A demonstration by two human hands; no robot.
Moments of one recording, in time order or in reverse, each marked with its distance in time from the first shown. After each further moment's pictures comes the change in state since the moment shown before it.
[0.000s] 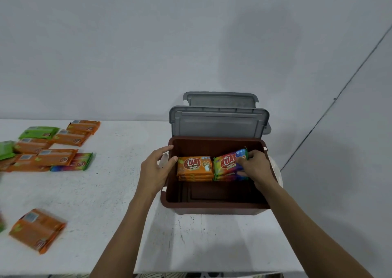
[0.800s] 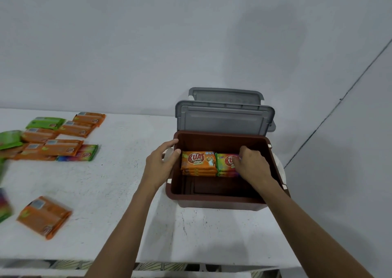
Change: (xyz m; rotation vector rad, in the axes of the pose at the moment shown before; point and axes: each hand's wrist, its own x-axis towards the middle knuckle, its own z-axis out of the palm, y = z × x) left_hand -0.002 -0.002 -0.003 -0.025 -0.039 -0.014; right_hand -0.017 -0.007 0.009 -0.748 0.057 -0.413
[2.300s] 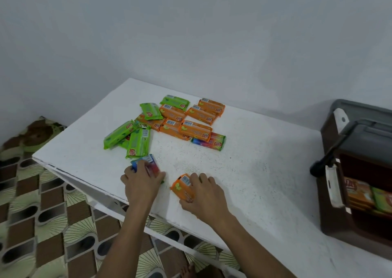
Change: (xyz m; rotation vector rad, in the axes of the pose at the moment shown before) left_hand -0.061 -0.226 -0.333 0.495 0.410 -0.622; right_hand -0.133 -0.404 0.209 -0.024 -0.302 -0.641
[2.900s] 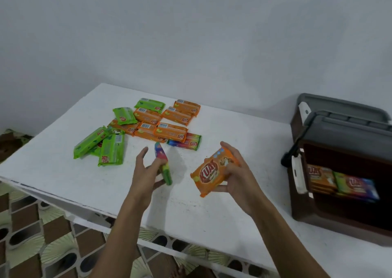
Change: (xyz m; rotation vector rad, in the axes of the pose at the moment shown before) left_hand -0.035 0.076 -0.006 -1.030 -0.471 -0.115; right_hand -0.041 0.082 -0.106 1.617 0.077 0.313
